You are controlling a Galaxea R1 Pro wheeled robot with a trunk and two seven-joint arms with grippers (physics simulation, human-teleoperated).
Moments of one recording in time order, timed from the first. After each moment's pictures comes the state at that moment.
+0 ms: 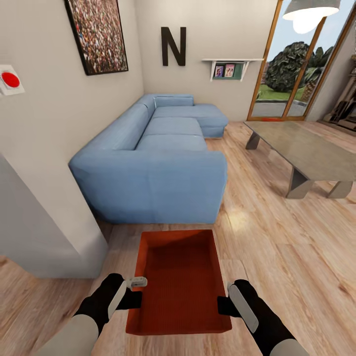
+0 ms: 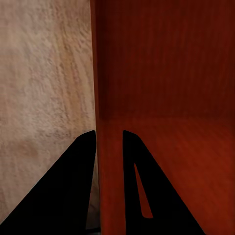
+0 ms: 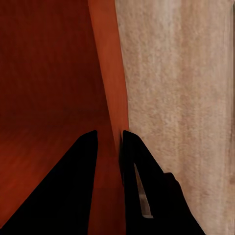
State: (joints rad) left arm -0.62 -0.06 -0.01 -0.57 0.08 0.85 -0.01; right arm -0.47 0.00 0.24 -0.89 -0.63 0.91 -0.49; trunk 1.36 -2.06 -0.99
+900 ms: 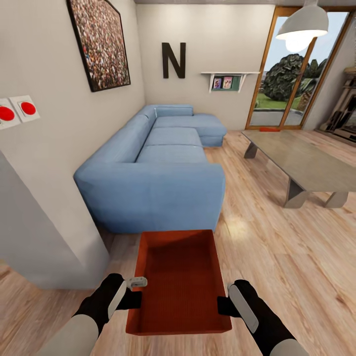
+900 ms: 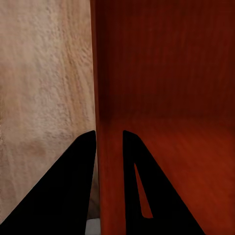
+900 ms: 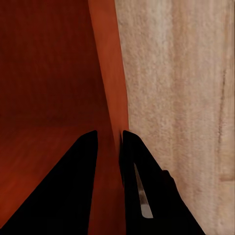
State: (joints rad) left arm -0.62 -0.06 -0.01 -0.57 0.08 0.85 -0.01; right arm -0.47 0.00 0.24 -0.89 -0.63 0.91 -0.49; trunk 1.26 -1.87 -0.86
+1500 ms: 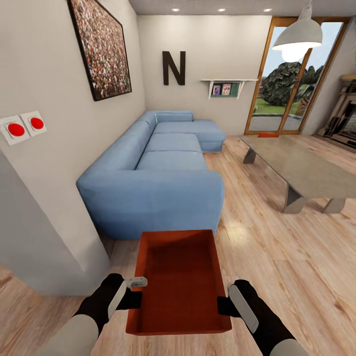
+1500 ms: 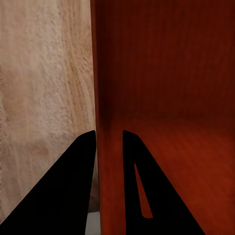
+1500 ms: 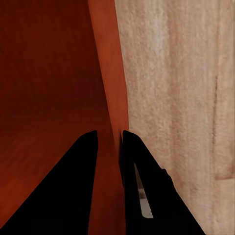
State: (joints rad) left arm -0.62 -0.06 -0.01 -0.57 0.08 0.85 -0.01; right arm -0.47 0.00 0.24 -0.89 -0.63 0.91 -0.49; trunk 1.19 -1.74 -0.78
